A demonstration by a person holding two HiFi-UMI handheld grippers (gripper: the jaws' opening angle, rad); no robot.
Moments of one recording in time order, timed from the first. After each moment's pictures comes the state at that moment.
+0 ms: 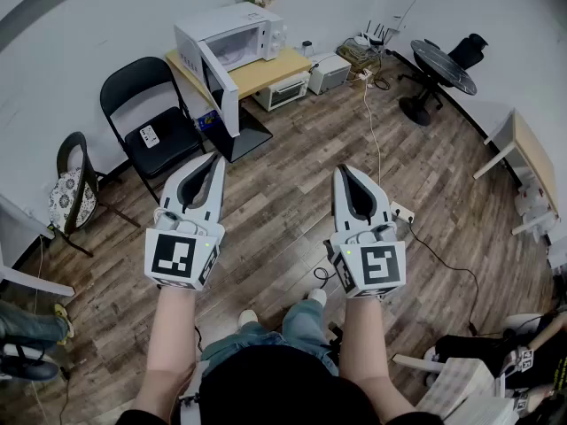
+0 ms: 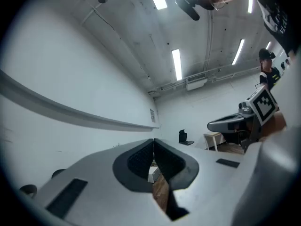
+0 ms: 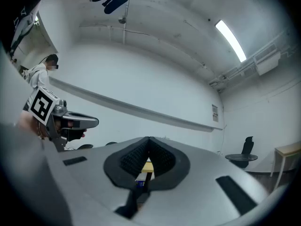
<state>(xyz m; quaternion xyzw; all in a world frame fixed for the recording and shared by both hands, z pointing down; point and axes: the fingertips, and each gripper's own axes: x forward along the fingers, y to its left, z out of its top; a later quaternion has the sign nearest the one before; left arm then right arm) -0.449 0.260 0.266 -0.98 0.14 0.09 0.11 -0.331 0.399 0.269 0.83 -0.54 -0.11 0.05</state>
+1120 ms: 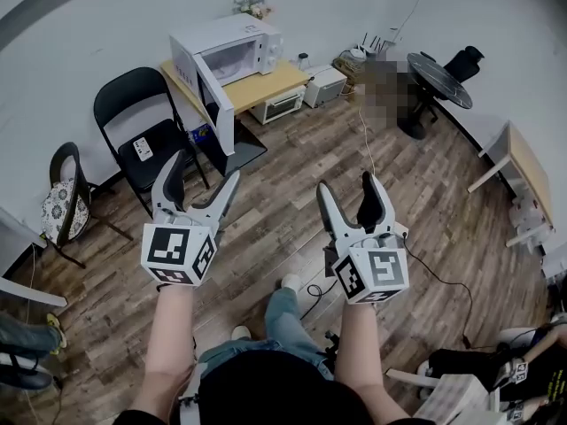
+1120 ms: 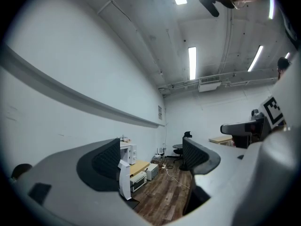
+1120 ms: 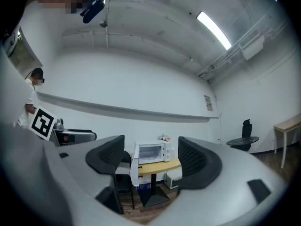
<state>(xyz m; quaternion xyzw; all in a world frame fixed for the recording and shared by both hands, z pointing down) -0.416 0.201 0.280 -0.98 0.17 0.08 0.03 -0.288 0.377 0.272 0.84 -0.53 -0.07 -0.04</state>
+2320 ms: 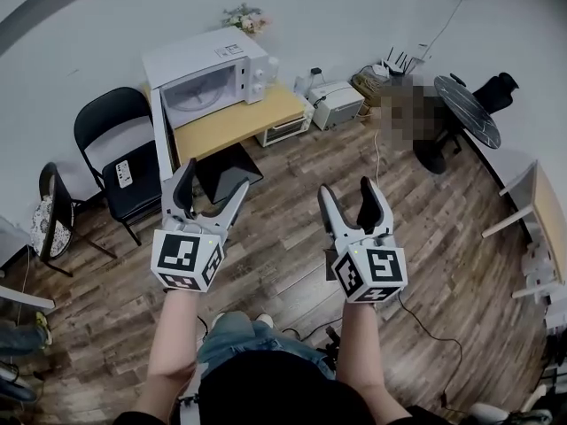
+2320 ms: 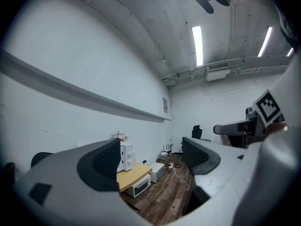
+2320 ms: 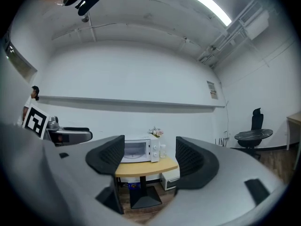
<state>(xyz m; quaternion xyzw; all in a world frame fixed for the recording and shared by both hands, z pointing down) -0.115 0.130 0.294 -0.97 0.22 0.05 0.04 0.034 0.274 0.292 0.82 -0.57 -0.01 -0.03</state>
